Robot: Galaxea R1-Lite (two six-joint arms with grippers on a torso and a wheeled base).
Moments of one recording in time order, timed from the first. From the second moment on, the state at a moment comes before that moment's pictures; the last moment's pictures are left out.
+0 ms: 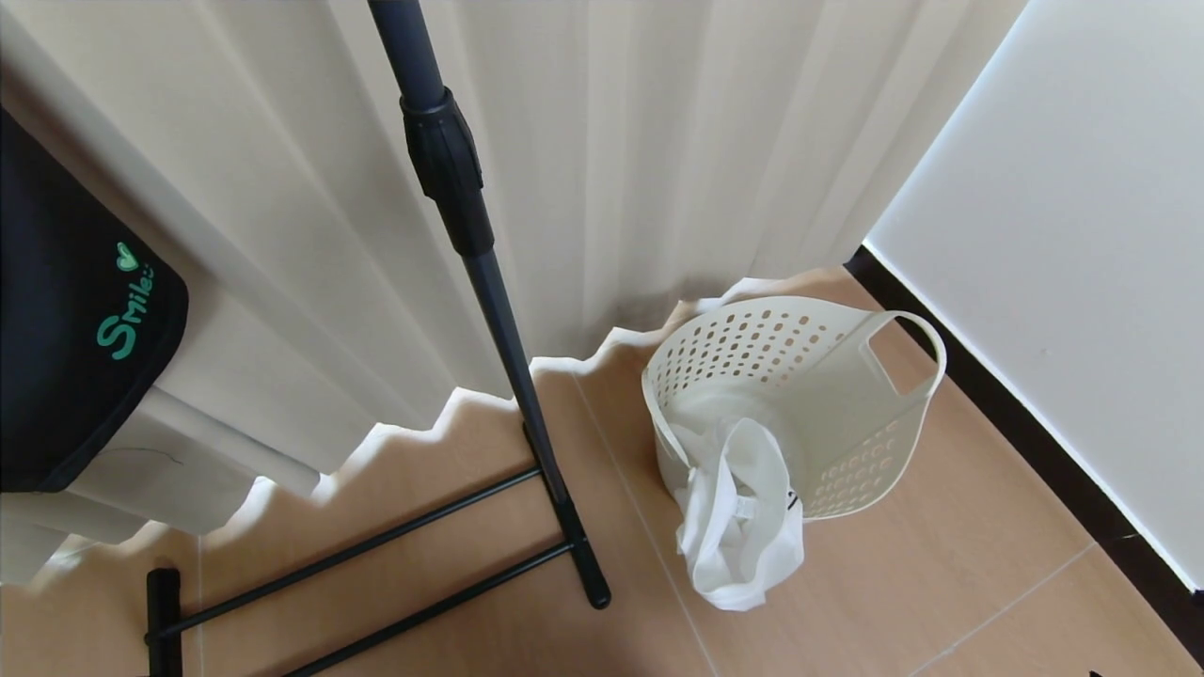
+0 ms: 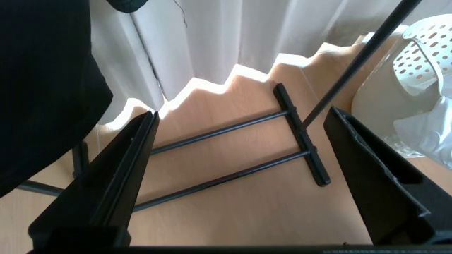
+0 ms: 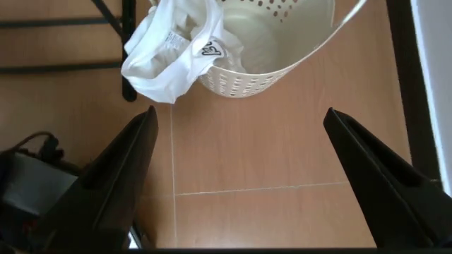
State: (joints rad) left arm 0.00 0.00 0.00 0.00 0.09 -0.05; right arm 0.18 0.61 -0.22 -0.03 0.05 -0.25
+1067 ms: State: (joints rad) left arm 0.00 0.00 0.00 0.00 0.09 -0.05; right arm 0.50 1.73 -0.96 -0.05 -0.31 -1.11
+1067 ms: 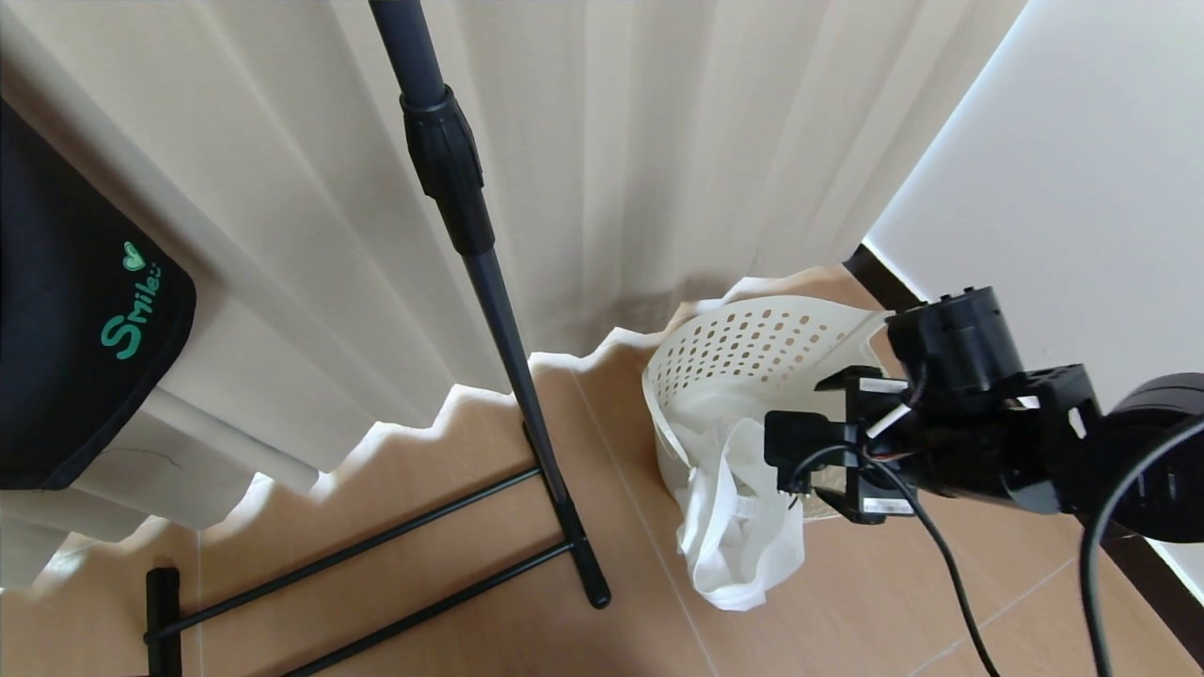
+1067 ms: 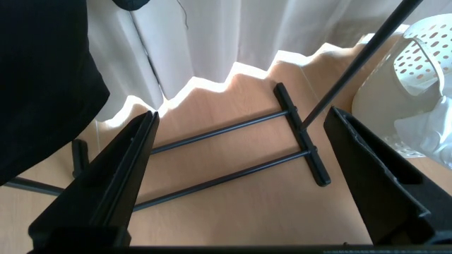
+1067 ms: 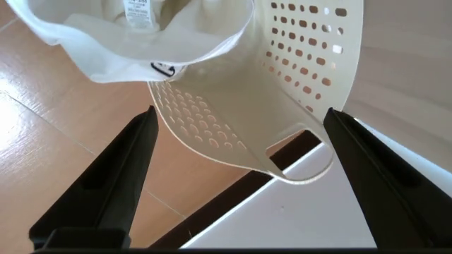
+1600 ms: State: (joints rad) left arm 0.00 0.00 0.00 0.00 0.09 -0.05; right arm 0.50 2.01 -1.08 -0.26 -0.37 -1.14
